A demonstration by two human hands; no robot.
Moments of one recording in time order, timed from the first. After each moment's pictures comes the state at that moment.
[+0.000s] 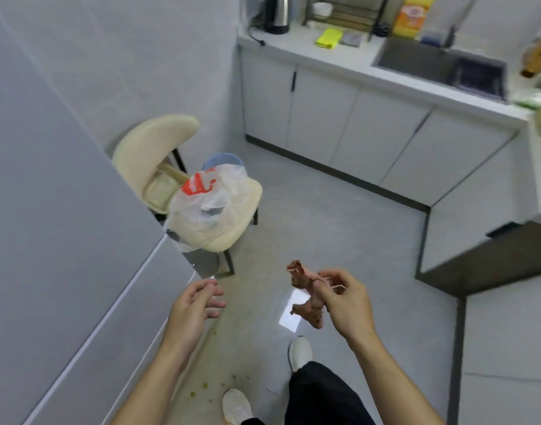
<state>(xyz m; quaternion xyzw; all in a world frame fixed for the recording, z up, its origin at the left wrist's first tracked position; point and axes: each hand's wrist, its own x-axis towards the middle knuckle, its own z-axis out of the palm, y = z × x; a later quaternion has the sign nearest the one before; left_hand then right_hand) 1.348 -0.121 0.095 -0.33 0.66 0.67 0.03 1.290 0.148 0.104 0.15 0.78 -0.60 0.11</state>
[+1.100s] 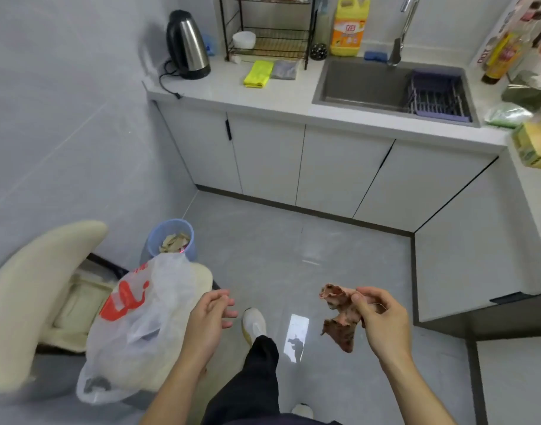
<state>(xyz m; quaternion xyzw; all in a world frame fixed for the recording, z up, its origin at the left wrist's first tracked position) 0.900 0.002 0.055 -0.28 0.73 0.61 0.12 0.919 0.306 0.064 0.32 0.75 -0.58 -0.02</state>
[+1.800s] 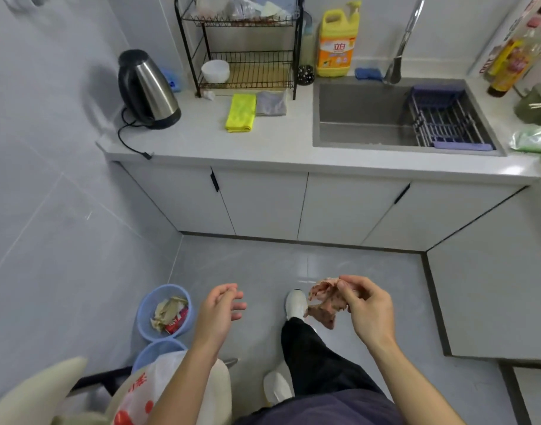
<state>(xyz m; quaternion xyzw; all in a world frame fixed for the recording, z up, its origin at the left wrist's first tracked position) 0.552 -0.053 0.059 -0.25 0.73 0.61 0.19 0.611 0.220 0.063 0.34 0.75 -0.56 -0.04</state>
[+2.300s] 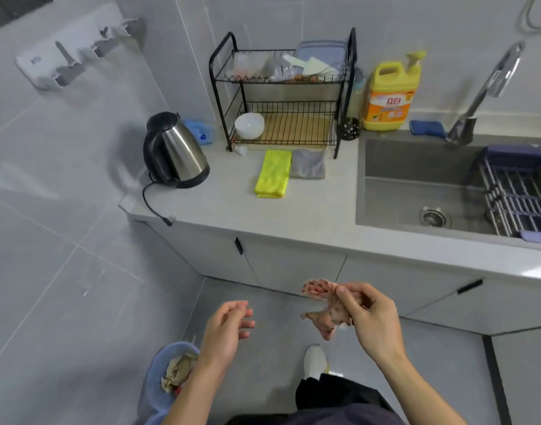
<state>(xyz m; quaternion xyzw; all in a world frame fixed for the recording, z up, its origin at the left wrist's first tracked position) 0.326 -0.029 0.074 -0.28 0.71 0.63 0.14 0.343 0.233 0.108 0.23 0.74 -0.63 0.01</state>
